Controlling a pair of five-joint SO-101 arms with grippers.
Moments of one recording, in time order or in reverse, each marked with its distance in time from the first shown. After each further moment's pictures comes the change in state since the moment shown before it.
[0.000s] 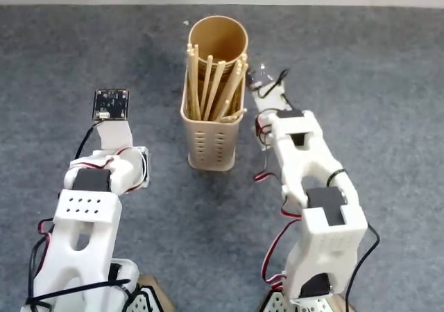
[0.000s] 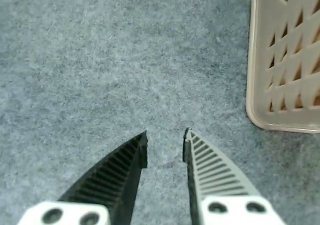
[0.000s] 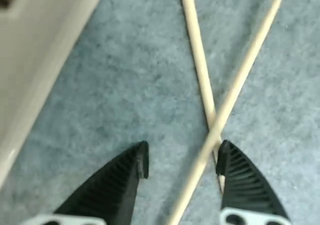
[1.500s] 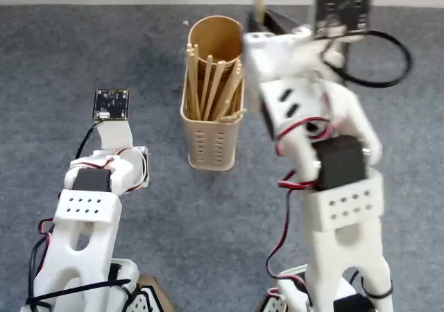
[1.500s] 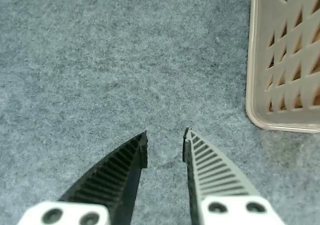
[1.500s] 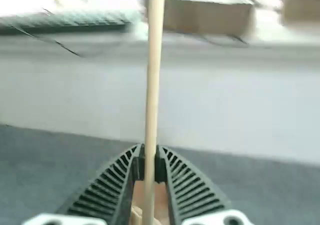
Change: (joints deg) left arm 0.0 0.0 0.0 0.0 0.0; right arm -13.0 -52.9 -15.7 3.0 -30.0
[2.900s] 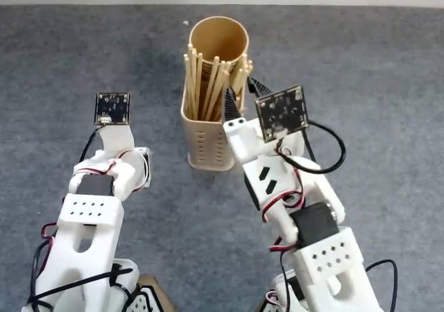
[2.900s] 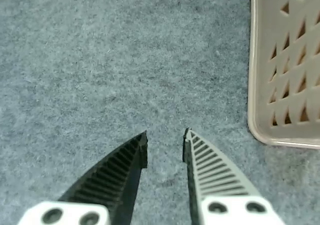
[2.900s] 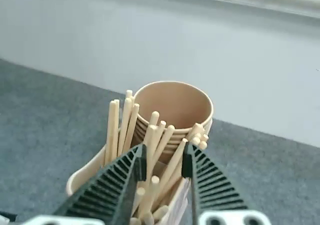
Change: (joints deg) left arm 0.0 0.0 5.3 -9.5 0.0; right arm -3.8 -28.7 48.0 -13.2 12.7
